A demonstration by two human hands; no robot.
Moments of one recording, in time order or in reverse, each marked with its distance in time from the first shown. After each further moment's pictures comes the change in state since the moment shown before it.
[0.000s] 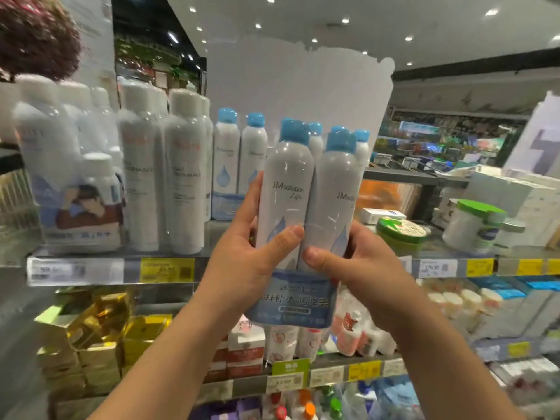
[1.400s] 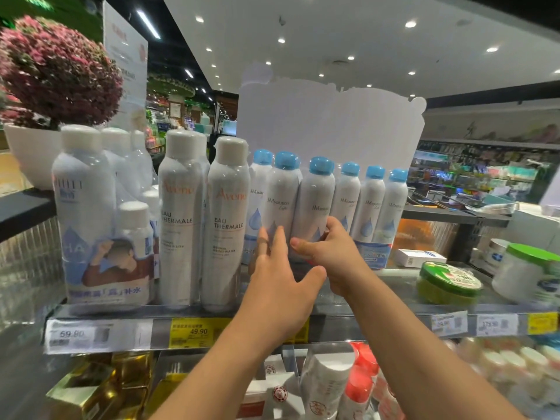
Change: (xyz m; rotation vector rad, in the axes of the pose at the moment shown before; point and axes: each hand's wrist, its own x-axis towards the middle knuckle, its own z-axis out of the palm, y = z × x) left_hand 0.066 -0.022 -0.036 0.654 0.025 -0.221; right_hand 0.169 0.022 0.066 -0.028 0.199 0.017
